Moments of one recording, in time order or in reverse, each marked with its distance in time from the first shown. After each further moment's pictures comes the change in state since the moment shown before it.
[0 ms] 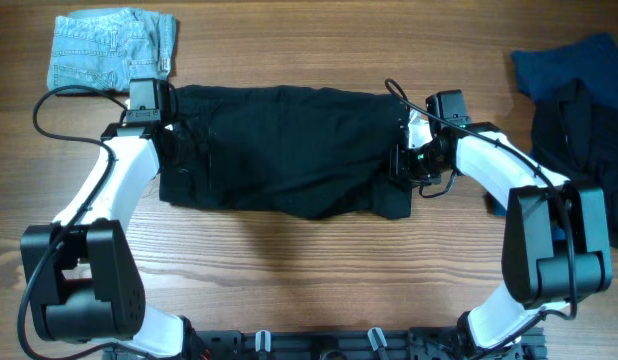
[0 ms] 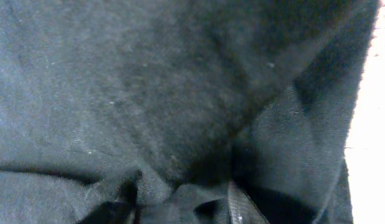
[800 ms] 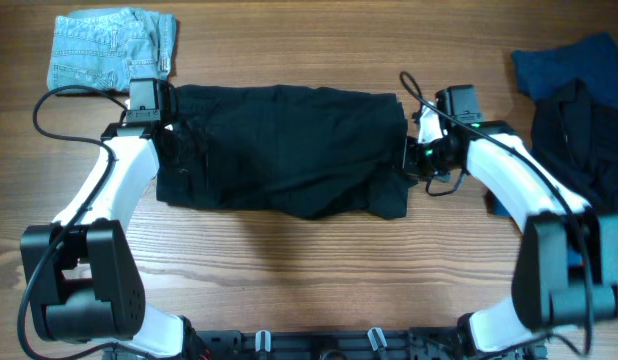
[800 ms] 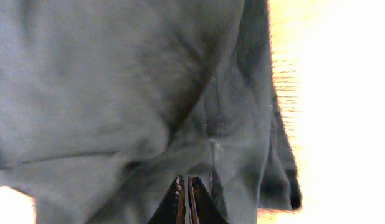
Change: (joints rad) left arm 0.000 0.000 0.000 0.000 0.000 0.000; right arm -0.019 -0.141 0.010 -0.076 0.040 0.090
